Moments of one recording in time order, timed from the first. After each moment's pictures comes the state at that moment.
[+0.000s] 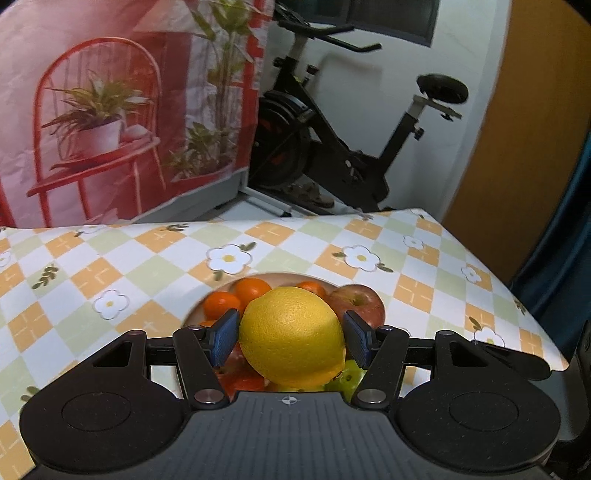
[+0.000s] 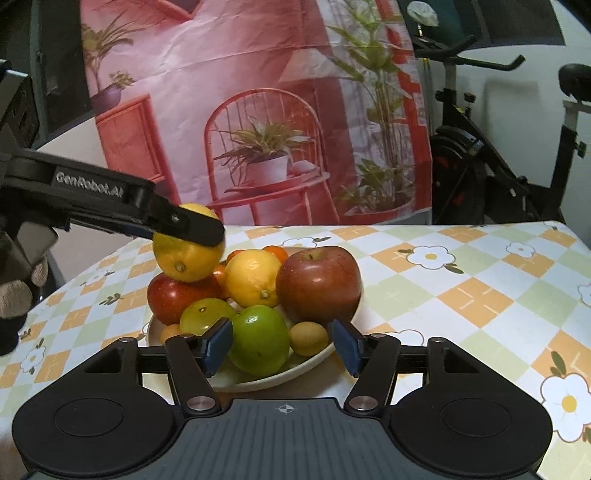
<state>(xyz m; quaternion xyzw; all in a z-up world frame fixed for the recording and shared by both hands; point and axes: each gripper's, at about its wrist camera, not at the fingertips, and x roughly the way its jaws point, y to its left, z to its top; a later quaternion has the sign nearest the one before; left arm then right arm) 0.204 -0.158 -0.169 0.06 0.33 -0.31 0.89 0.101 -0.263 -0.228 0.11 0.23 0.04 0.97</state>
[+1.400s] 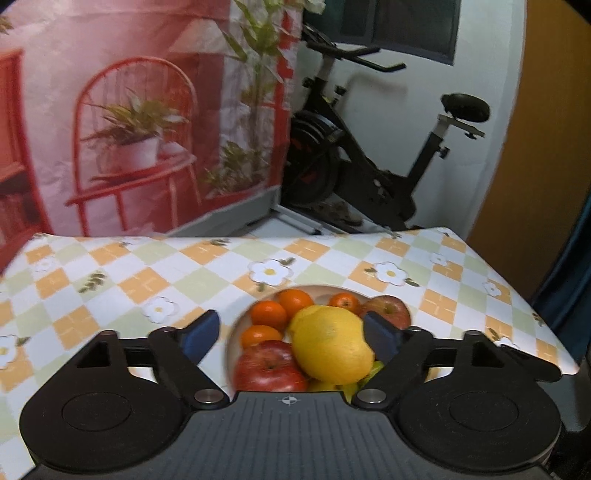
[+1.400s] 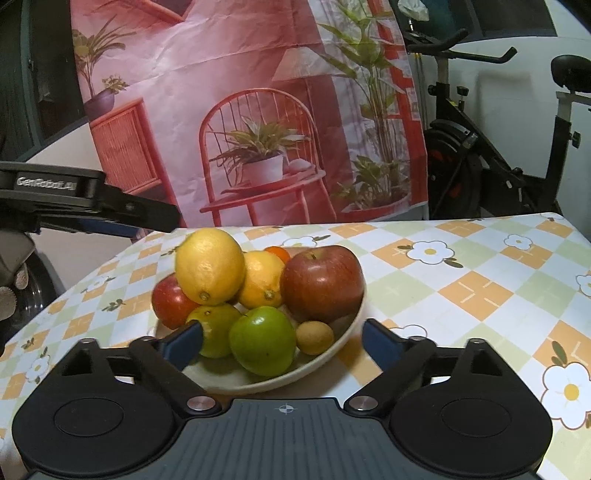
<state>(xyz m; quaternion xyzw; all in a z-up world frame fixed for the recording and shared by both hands) 0.186 -0.129 -0.147 0.06 0.29 -0.26 0.92 0.098 -0.259 -0.223 0.12 0.23 0.04 0.96</state>
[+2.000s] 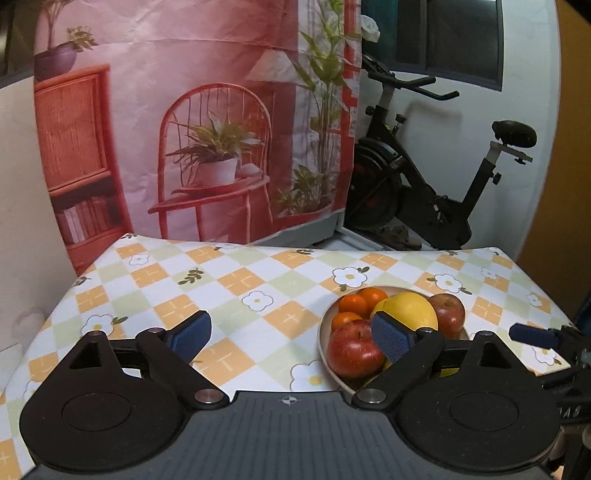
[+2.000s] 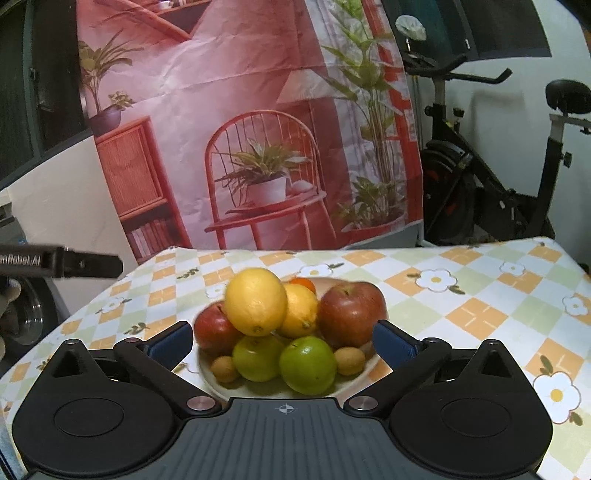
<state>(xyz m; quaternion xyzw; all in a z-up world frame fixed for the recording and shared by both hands) 0.139 -0.069 -0.122 0.05 0.26 -0.16 0.95 0.077 -0.222 -0.177 0.12 0.21 0.02 0.97</state>
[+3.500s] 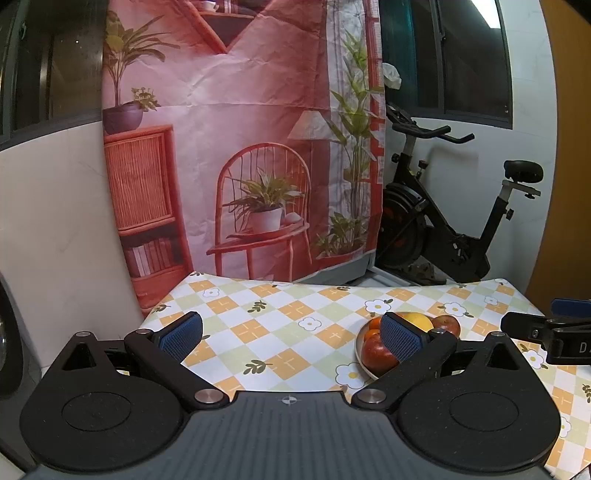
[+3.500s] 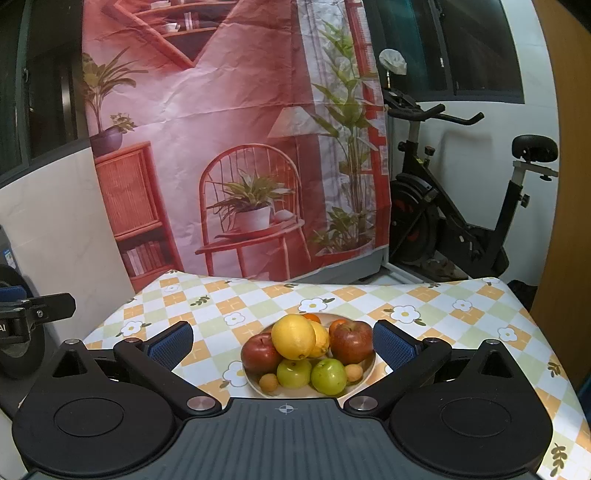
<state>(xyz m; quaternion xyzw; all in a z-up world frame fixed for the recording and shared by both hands) 0.031 -0.018 -0.050 0.06 0.19 -0.11 0.97 -0.008 -0.154 -0.060 0.09 0.20 -0.05 0.97</state>
